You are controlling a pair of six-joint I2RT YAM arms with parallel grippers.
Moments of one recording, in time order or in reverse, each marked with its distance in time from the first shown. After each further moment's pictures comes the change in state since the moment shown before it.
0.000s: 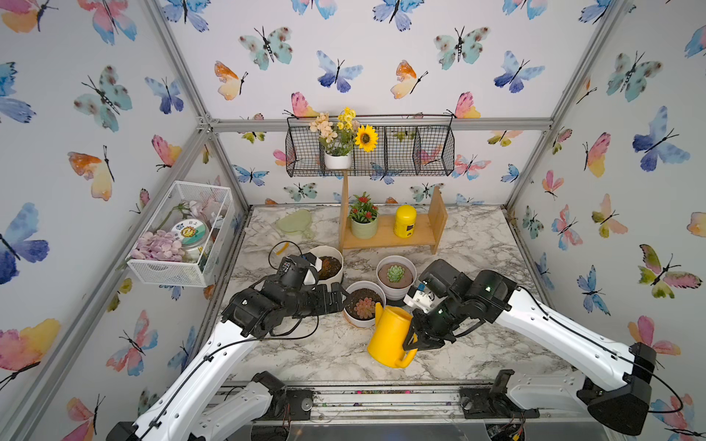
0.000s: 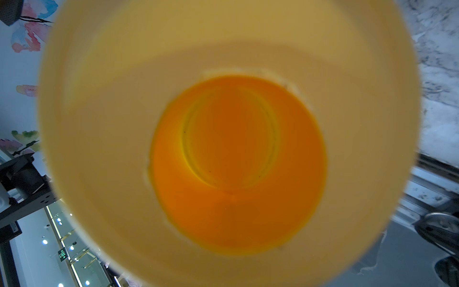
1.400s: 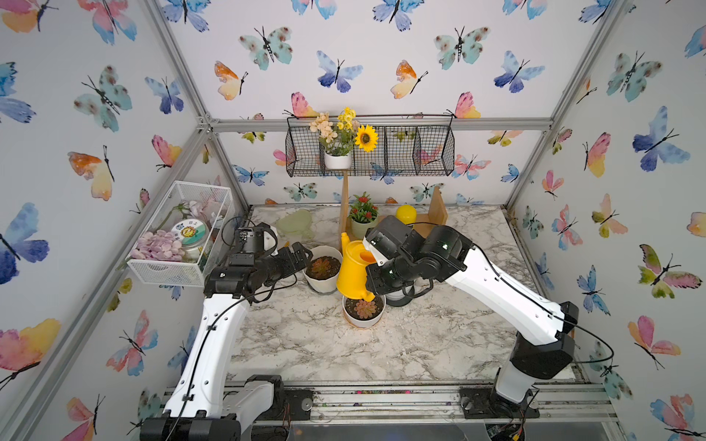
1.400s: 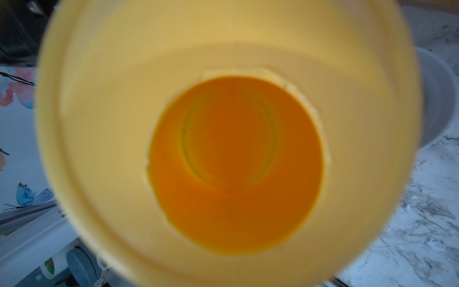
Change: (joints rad) left arm 0.484 0.161 0.140 0.102 0.075 0.146; right arm 0.137 0.526 0.877 -0.201 0.597 -0.217
